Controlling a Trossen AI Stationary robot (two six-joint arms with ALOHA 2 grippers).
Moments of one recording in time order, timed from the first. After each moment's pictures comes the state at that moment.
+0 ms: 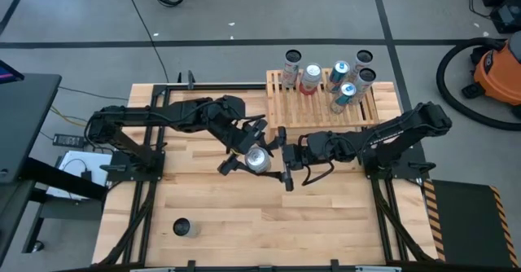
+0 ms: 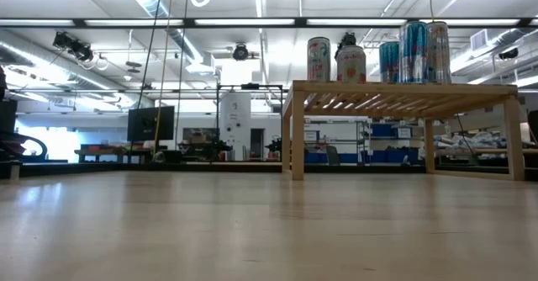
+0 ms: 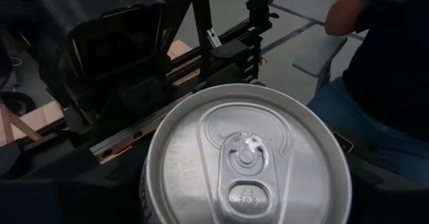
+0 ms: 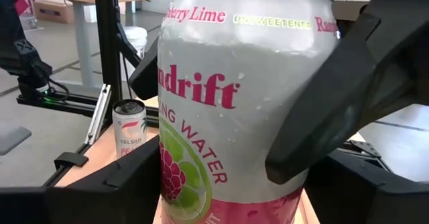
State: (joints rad) left arm 0.02 1.55 1.55 -0.49 0.53 0.43; right arm 0.22 1.45 1.01 0.34 0.13 -0.13
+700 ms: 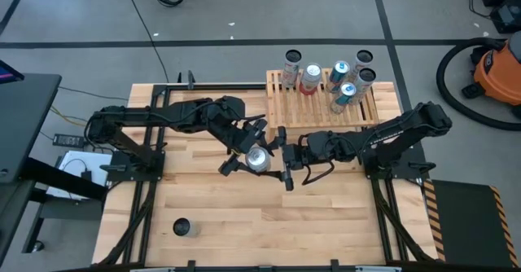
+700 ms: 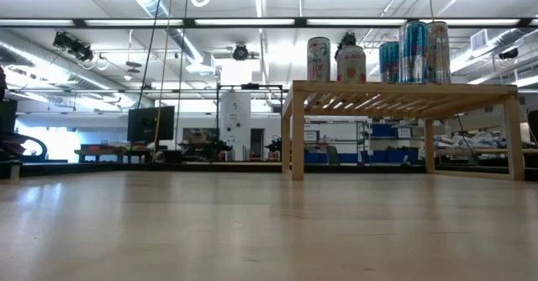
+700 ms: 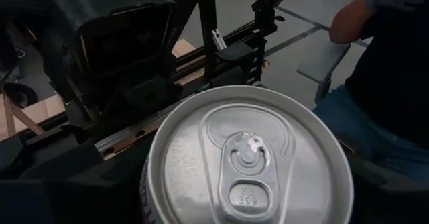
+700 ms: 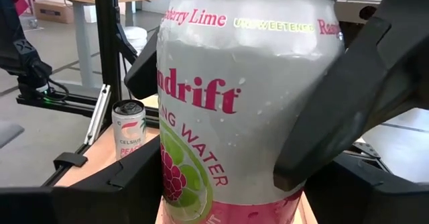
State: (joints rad) left arm 0.02 1.55 1.55 -0.48 0.51 0.38; right arm 0.22 1.45 1.01 0.34 0.13 -0.14
